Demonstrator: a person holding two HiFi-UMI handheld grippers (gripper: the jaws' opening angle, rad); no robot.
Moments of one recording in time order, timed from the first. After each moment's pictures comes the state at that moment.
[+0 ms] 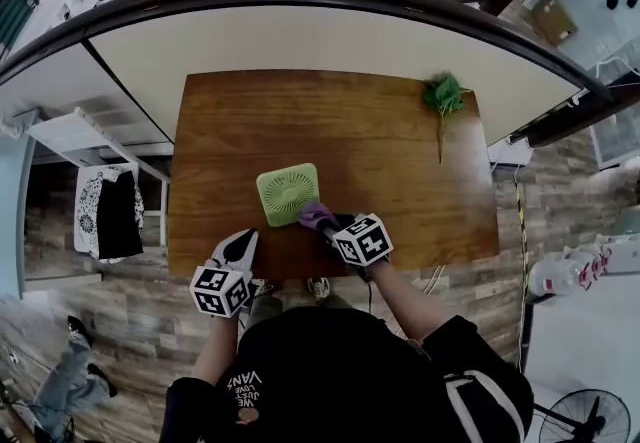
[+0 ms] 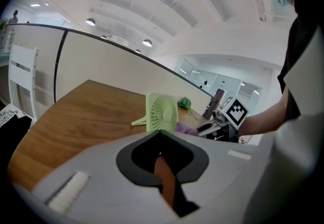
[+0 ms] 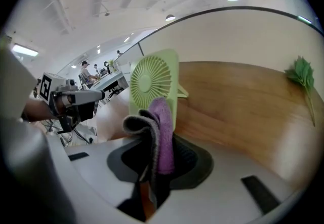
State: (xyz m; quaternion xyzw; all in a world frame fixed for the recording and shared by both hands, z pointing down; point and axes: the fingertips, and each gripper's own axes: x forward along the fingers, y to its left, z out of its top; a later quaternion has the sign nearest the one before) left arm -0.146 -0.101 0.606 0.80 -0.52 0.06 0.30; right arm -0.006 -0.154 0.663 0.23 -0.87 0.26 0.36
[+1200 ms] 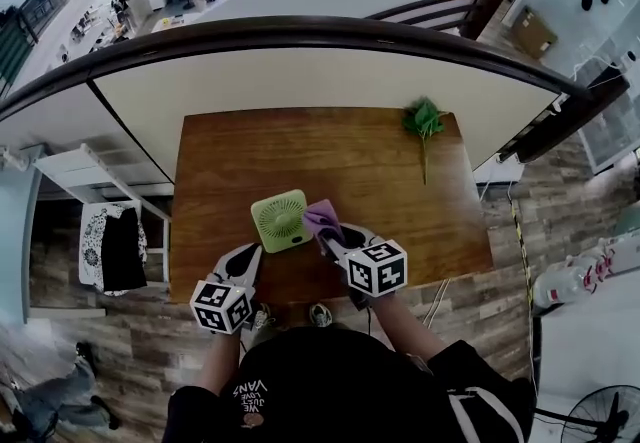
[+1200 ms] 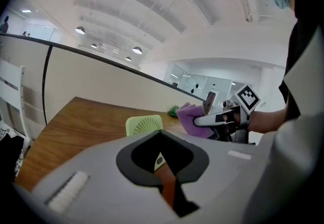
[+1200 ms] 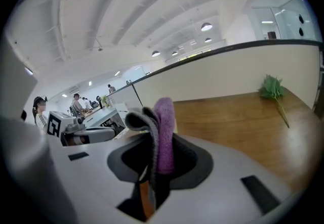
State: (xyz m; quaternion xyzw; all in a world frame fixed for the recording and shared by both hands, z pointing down) left arm -0.117 -0.118 0.544 0.83 -0.50 0.05 0.24; right arm 0.017 -0.169 0.532 0.34 -0.89 0.26 0.18
